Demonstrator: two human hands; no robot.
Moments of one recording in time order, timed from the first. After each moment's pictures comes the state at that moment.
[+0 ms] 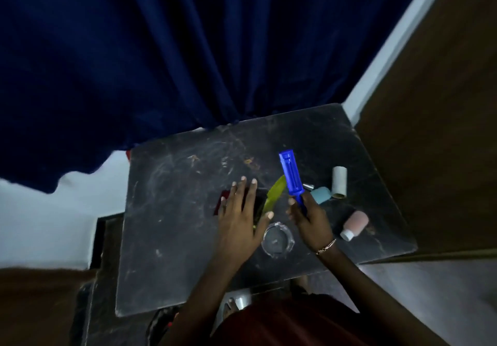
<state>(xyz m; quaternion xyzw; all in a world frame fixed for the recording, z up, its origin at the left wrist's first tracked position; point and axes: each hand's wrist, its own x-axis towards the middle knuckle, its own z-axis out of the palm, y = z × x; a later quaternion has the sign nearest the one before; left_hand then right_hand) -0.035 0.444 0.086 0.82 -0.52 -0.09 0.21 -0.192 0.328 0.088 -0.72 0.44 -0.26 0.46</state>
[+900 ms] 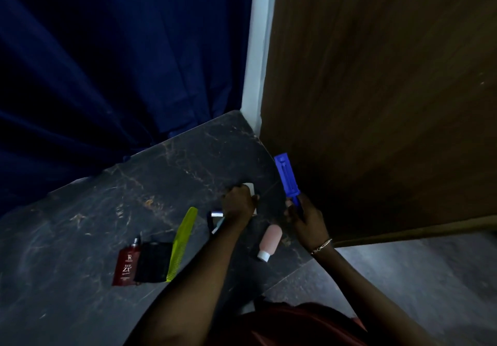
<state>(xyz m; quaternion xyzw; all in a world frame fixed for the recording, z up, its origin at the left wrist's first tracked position) -0.182 0.153 0.021 0.82 -0.52 -0.23 0.00 -0.369 0.176 0.076 -0.67 0.59 -0.23 0.38</state>
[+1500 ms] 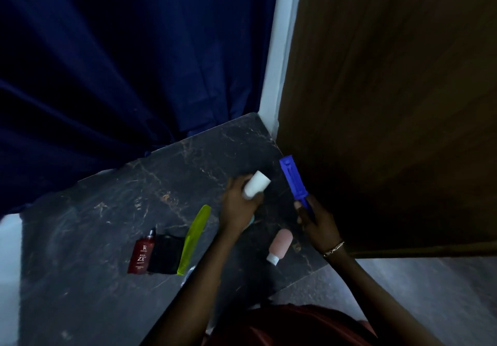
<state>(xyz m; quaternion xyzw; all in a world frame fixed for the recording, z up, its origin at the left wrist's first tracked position) -0.157 0.194 0.070 0.76 -0.42 -0.30 0.40 -0.373 0.164 0.067 -0.70 0.54 -0.23 0.40</state>
